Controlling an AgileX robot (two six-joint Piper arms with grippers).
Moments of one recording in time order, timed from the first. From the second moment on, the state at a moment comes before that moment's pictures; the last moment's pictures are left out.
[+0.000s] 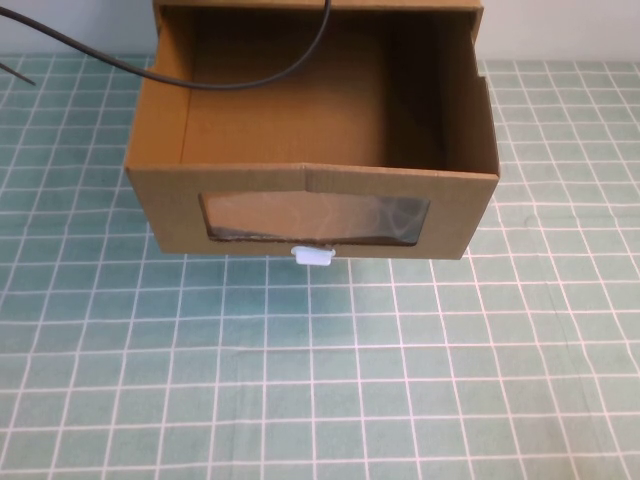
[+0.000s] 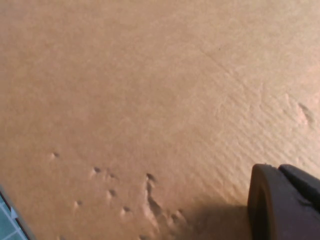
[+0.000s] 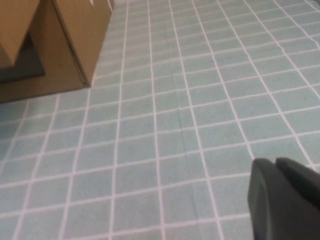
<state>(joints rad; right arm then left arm) 0.03 -0.01 0.03 0.14 0.33 0.01 -0.24 1.99 -2.18 -0.59 1.03 0.56</state>
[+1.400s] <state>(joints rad) 0.51 1.10 -1.03 0.53 0.81 -0.26 -0.24 2.00 -2.18 -0.58 1.02 0.55</state>
